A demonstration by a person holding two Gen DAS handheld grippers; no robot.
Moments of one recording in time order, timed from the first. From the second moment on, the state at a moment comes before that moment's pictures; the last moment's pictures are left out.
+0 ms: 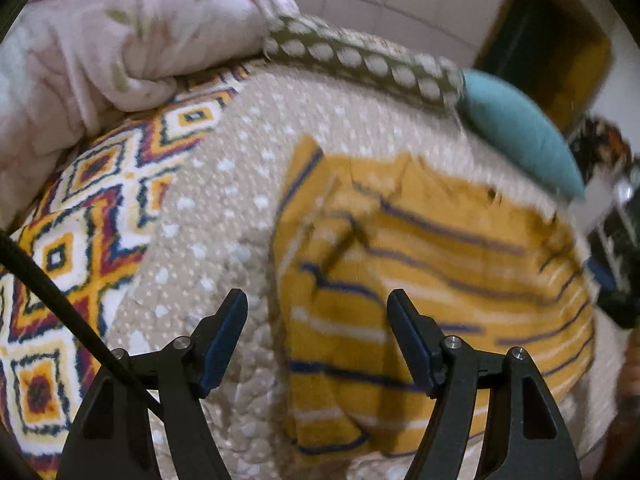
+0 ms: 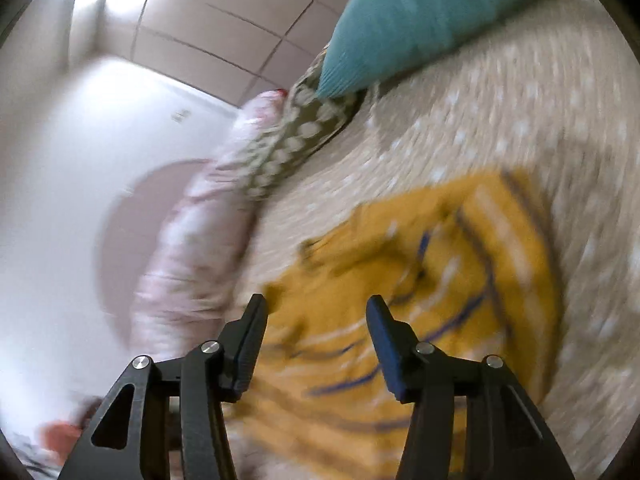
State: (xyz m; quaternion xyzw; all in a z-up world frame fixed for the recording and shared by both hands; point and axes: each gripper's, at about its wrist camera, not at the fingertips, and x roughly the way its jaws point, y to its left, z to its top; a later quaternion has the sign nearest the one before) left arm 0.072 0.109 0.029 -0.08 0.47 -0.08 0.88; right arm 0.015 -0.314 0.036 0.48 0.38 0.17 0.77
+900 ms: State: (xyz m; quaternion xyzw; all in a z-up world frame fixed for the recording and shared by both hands) left arm -0.033 0.101 0.027 -0.01 0.44 -0.06 0.89; right arm -0.051 -0.292 0.010 0.57 0.33 0.37 0.66
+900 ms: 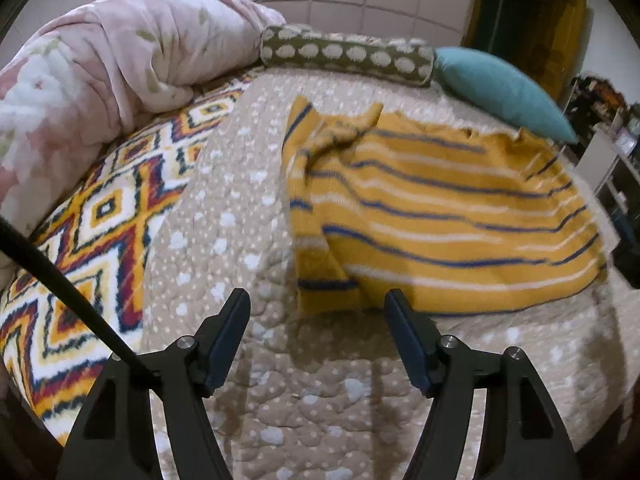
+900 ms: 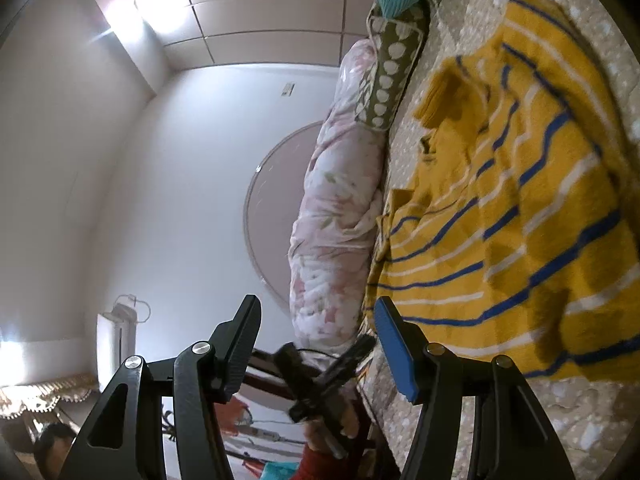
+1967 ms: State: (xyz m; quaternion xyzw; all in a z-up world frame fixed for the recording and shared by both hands) left arm -0.038 0.104 -0.009 -0.07 0.42 -0.10 0.90; right arm -0.025 -0.137 0.009 0.18 0.49 0.19 0.84
